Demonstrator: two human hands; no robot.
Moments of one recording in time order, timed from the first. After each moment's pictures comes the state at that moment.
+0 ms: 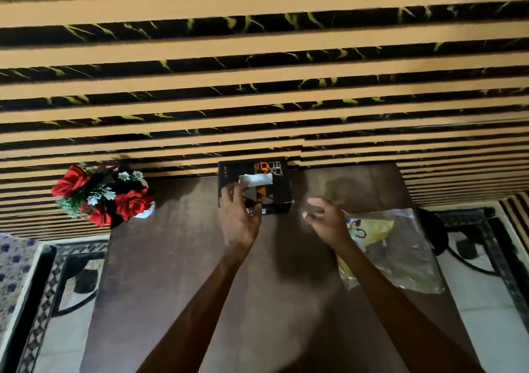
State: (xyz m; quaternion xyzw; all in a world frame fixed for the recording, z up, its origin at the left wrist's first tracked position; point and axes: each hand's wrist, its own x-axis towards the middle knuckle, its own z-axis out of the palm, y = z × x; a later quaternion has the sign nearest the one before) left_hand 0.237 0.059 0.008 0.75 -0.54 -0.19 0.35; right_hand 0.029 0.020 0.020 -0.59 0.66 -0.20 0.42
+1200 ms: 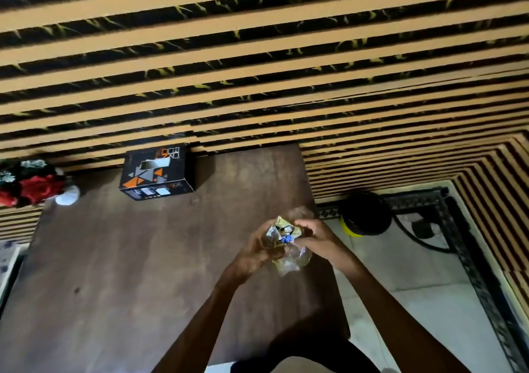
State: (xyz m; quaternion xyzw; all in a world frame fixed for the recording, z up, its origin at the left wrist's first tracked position) left_hand -0.110 0.152 0.023 0.50 -0.45 -0.65 0.34; right_hand -0.298 0.108 0.045 -0.58 0.56 -0.17 0.57
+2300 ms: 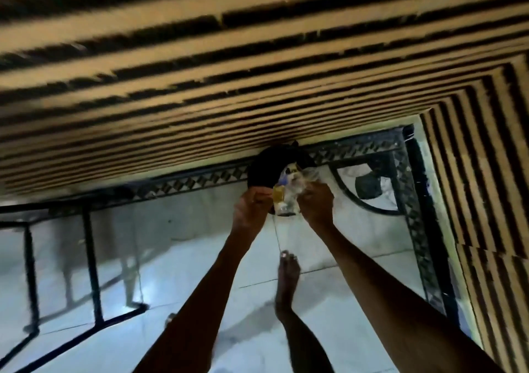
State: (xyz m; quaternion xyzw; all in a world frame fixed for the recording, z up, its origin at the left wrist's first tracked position) left_hand -0.543 -0.122 -0.326 0.70 -0.31 -0.58 0.28; right_hand -0.700 -0.147 -0.365 -0.48 0.77 -0.19 0.38
